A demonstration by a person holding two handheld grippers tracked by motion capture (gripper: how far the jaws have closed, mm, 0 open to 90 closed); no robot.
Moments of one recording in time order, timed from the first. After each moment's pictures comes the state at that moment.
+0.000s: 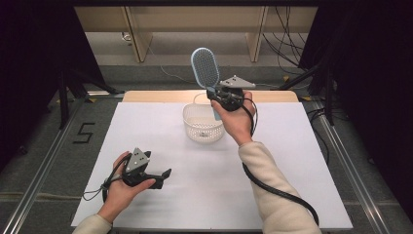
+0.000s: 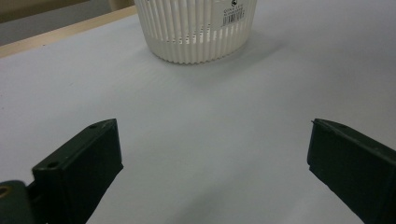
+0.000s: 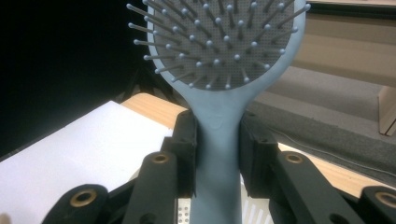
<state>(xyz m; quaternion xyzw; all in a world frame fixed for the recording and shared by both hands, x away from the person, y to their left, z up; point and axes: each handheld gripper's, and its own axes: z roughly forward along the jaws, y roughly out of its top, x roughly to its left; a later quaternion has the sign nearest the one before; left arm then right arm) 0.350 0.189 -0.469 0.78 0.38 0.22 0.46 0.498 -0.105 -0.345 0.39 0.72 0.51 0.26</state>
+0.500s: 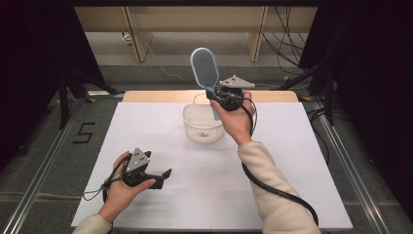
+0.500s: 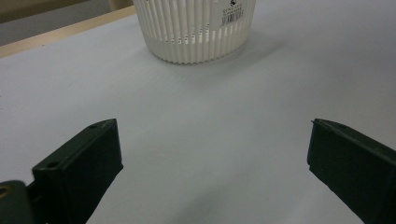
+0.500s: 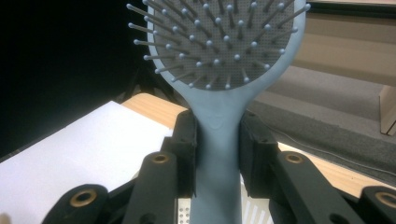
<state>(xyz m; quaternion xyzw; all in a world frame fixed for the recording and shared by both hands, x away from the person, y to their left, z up) 0.350 0.188 -0.469 0.78 0.37 0.22 0.46 0.499 -0.104 -0.346 0.39 0.72 0.51 0.26</state>
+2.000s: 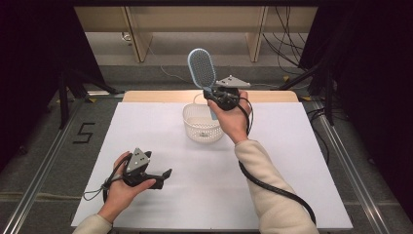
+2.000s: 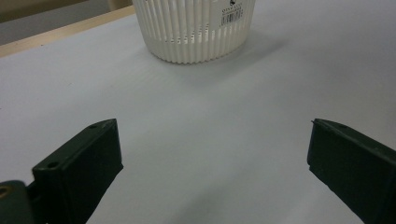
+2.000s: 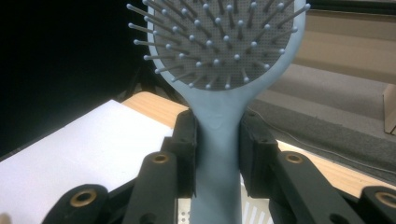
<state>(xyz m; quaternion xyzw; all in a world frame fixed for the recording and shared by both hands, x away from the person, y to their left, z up) 0.350 0.188 -0.469 0.78 0.37 0.22 0.46 0.507 -0.096 -0.352 0.39 0.72 0.51 0.26</state>
